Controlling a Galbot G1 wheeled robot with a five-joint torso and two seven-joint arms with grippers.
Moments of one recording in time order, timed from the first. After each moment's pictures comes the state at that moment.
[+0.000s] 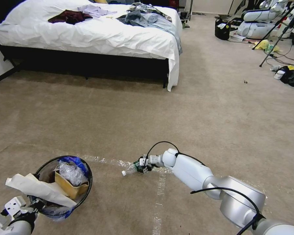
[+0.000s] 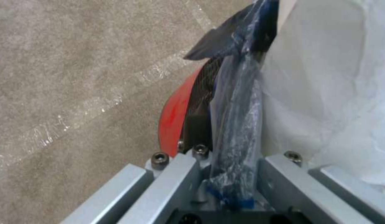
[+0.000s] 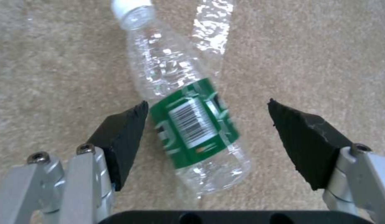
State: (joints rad) left arm 1.71 -1.53 -1.06 -2.19 -0.83 0.61 -0.32; right arm -0.29 1.44 -0.62 0.57 -0.14 0.15 -0.55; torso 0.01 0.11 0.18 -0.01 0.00
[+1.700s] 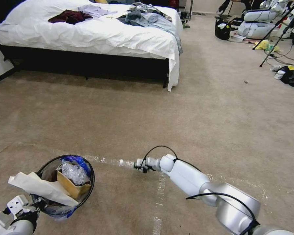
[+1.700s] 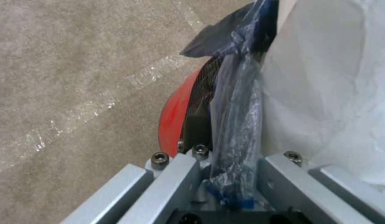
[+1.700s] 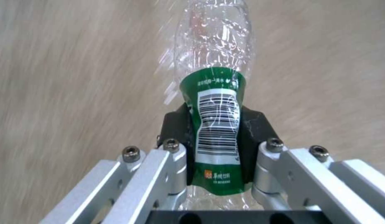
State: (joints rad) left arm 1.71 -1.52 -1.04 -2.21 -0.82 0.61 -0.32; right arm -0.38 1.42 -0.49 0.69 0.02 0.09 -0.45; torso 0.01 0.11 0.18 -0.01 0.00
